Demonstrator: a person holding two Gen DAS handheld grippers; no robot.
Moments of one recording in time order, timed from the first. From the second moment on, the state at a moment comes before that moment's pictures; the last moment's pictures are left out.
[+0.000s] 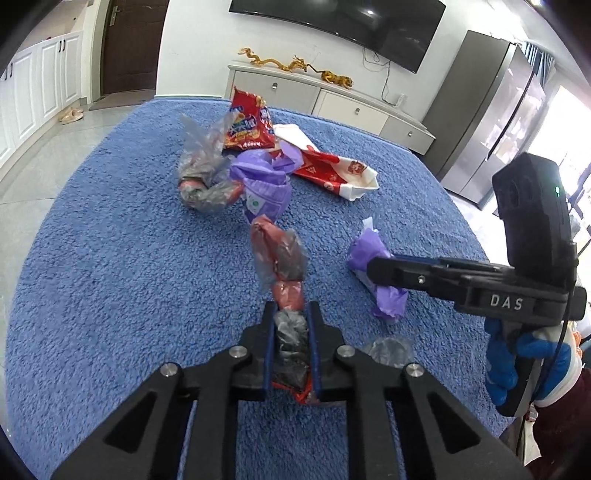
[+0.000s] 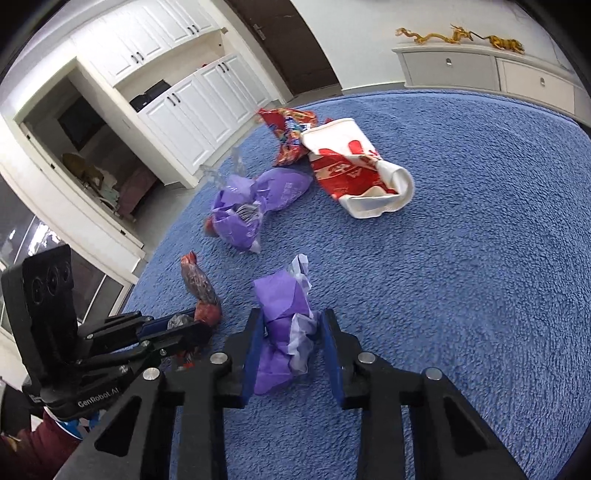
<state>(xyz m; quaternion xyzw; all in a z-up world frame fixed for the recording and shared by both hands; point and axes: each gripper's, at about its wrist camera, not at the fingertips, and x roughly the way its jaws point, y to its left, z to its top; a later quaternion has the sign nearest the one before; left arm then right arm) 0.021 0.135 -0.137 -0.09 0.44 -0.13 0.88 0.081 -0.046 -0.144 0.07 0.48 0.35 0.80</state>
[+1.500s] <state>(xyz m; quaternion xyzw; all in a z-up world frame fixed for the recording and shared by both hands) 0.268 -0.378 -0.150 0.06 0.53 -0.30 0.79 0.112 -0.502 -0.206 0.36 0.40 -0.14 0.83</state>
